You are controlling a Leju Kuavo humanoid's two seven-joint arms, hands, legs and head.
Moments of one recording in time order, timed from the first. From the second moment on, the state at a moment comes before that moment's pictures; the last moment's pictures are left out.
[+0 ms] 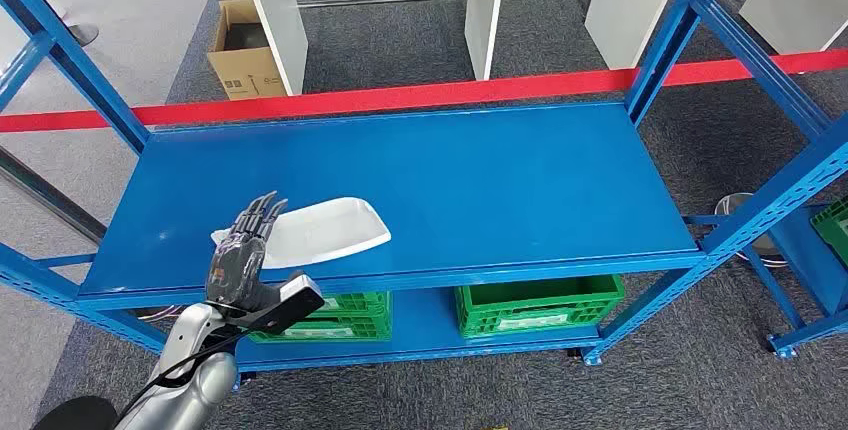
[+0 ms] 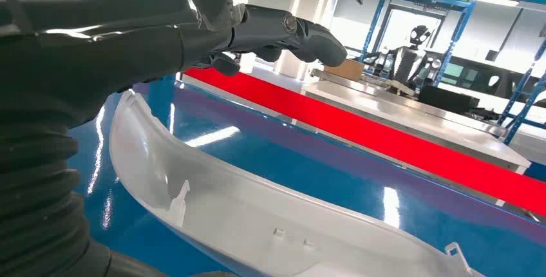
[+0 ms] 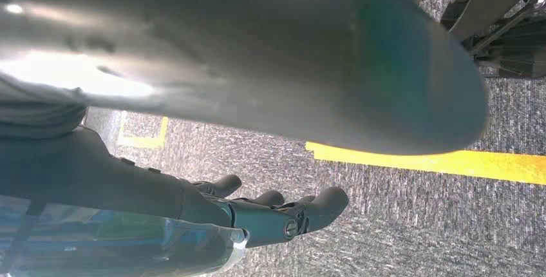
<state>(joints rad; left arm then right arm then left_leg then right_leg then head) -0.24 0.13 -0.30 -1.32 -0.96 0.51 -0.14 -0.06 0.05 -0.98 -0.20 1.24 0.01 0.00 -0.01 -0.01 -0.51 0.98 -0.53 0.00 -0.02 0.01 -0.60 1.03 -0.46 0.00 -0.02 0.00</state>
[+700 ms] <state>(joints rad) -0.28 0.12 -0.28 -1.24 -1.00 0.49 -0.13 -0.07 0.05 -0.97 -0.20 1.24 0.01 -0.01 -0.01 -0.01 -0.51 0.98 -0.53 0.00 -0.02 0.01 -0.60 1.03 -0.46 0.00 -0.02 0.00</state>
